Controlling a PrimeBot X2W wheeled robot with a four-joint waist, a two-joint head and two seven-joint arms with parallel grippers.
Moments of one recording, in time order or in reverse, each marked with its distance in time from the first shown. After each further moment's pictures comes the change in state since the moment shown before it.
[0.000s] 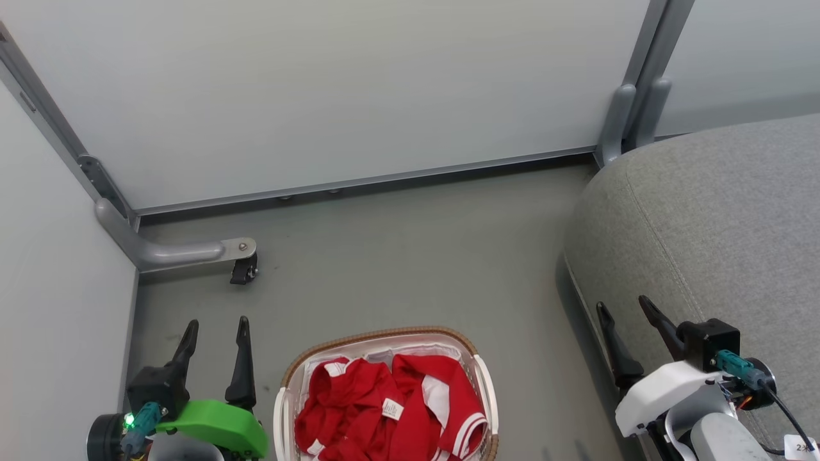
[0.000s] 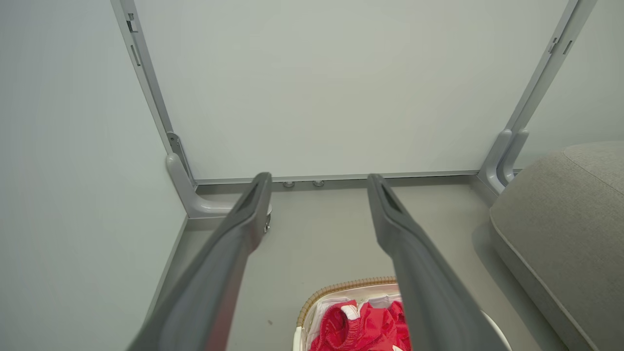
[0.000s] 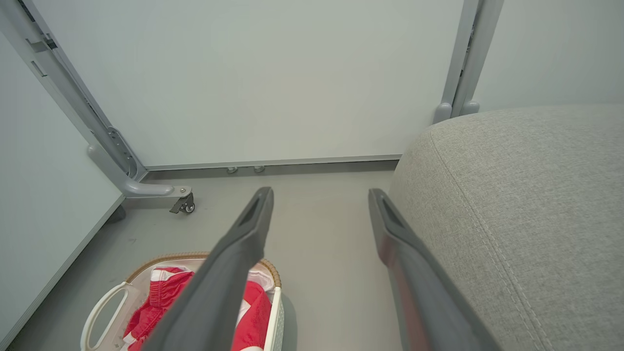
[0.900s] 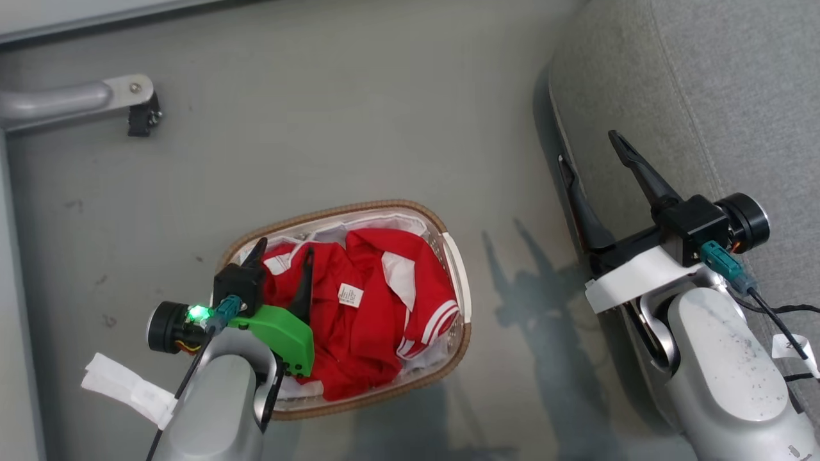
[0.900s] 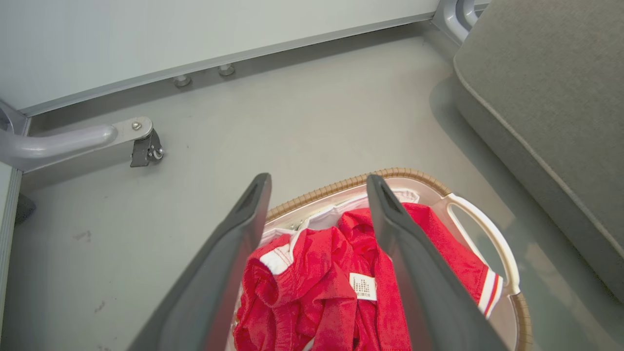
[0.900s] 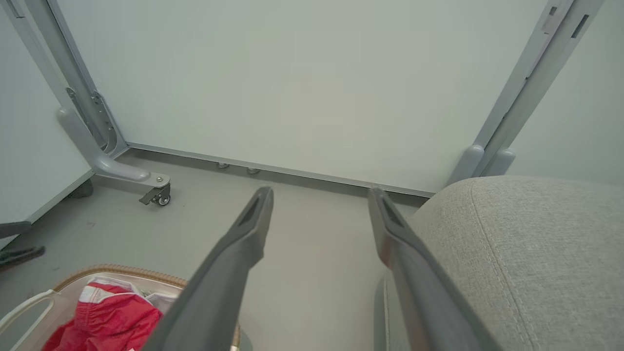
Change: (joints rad) left arm -0.382 -0.050 -0.154 0.401 0.116 -0.037 -0.047; right arm -0.274 -0.015 0.087 -0.186 -0.167 0.001 -0.044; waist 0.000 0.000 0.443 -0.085
